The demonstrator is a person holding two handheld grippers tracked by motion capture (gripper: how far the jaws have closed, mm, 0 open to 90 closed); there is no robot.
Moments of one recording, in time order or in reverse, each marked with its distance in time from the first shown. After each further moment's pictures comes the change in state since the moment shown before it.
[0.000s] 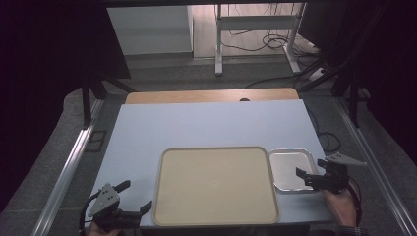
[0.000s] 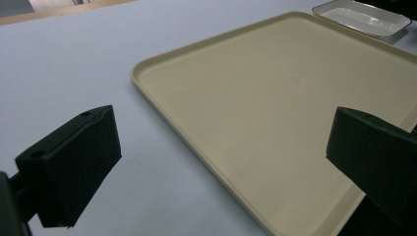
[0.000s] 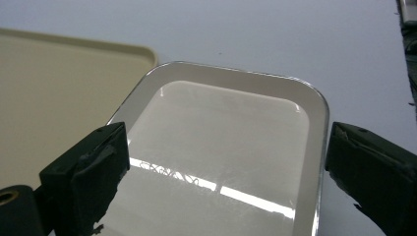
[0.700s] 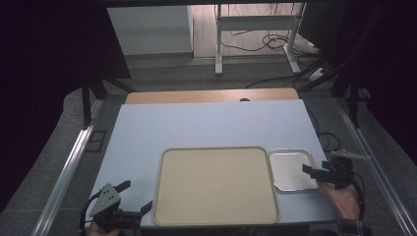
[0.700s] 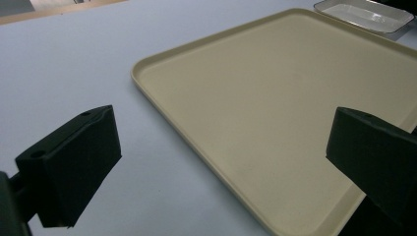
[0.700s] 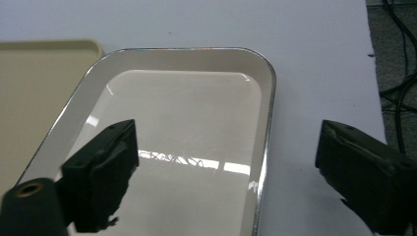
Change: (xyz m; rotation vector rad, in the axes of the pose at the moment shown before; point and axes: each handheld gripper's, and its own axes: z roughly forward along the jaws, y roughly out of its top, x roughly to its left) left arm -0.001 0.000 0.001 0.010 0.005 0.008; right arm -0.030 0.000 0.008 0.103 -0.048 0.142
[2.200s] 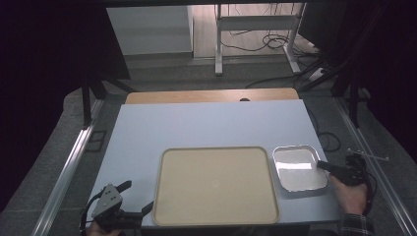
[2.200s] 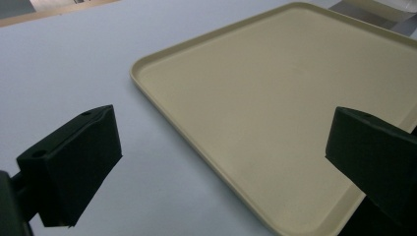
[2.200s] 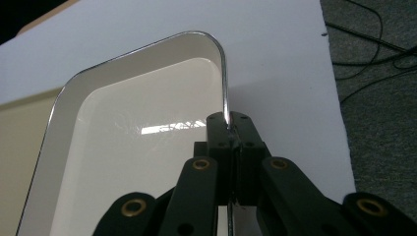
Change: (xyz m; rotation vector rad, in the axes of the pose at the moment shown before) left arm -0.003 0.001 0.001 0.013 0.007 0.025; right arm -0.030 0.002 -0.012 -0.011 0.069 0.261
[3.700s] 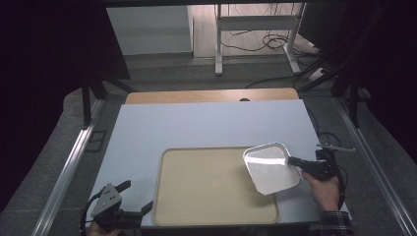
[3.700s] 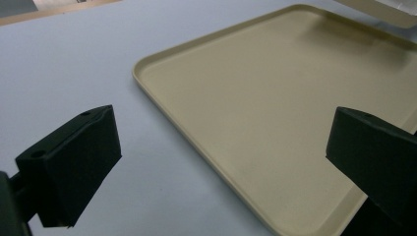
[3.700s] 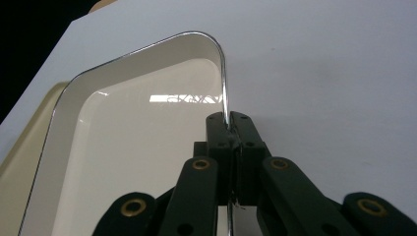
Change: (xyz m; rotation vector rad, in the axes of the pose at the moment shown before) left arm 0.001 0.000 0.000 -0.004 0.004 -0.014; right arm 0.079 0.000 0.033 0.055 0.179 -0.104
